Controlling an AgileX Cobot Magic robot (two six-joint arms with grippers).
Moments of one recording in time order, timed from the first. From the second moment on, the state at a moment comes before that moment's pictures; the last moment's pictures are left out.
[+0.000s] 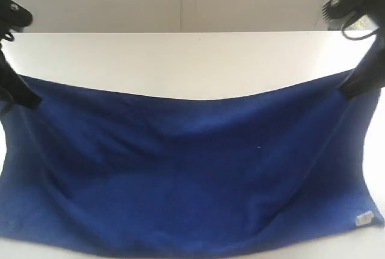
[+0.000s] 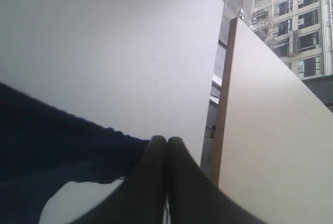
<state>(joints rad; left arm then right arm) -0.45 1.31 -0.88 0.76 0.75 -0.45 0.37 1.25 -0.92 -0.94 0.91 0.43</state>
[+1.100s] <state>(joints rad) -0.17 1.91 -1.11 0.95 0.36 -0.78 0.02 2.04 -1.21 -1.35 0.38 0.90</state>
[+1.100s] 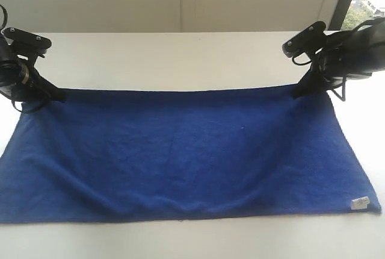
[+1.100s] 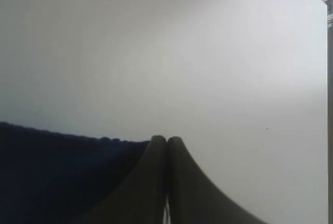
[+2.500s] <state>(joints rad) -0.16 1.74 -1.14 0.60 0.56 -0.67 0.02 1.84 -1.17 -0.85 0.44 0.68</state>
